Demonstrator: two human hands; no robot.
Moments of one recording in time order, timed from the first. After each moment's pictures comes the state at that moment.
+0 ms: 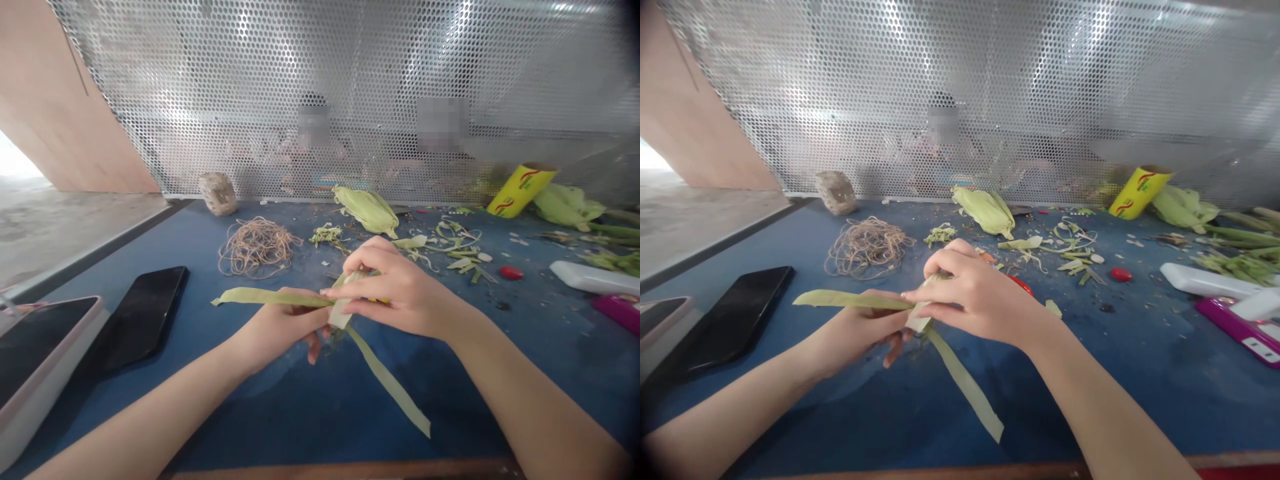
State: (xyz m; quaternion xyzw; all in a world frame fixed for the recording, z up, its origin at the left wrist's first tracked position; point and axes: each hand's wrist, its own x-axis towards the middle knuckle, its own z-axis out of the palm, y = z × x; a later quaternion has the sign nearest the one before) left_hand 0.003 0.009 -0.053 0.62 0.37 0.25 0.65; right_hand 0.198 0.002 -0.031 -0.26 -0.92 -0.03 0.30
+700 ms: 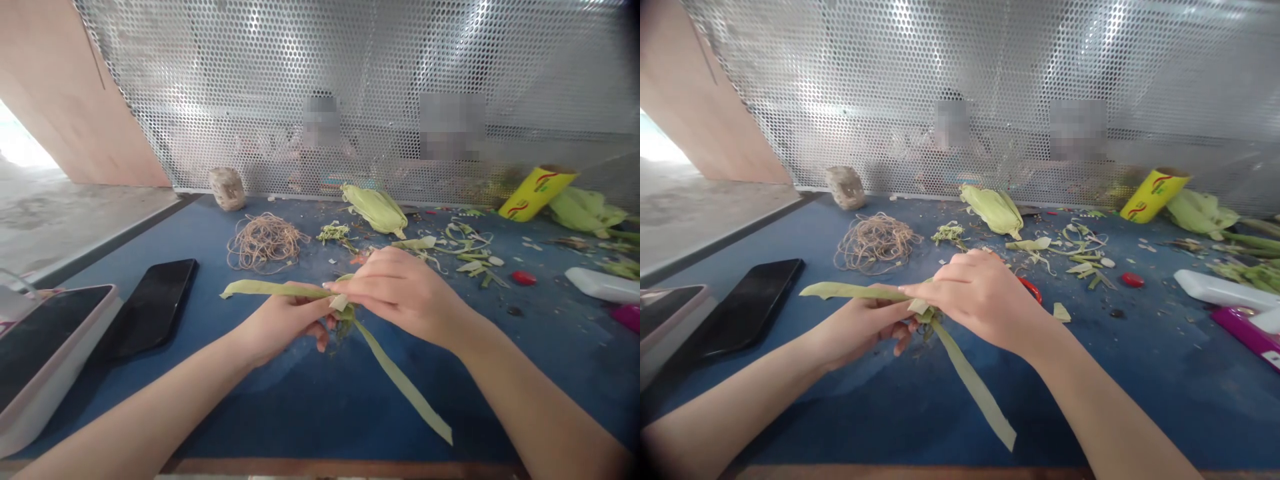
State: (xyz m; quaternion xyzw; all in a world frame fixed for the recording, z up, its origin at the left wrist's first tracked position) left_hand 0.001 0.008 -0.053 0.53 0.38 0.29 0.70; right_hand 0.195 -0.002 -0.036 -0.26 -0.91 -0.07 0.31
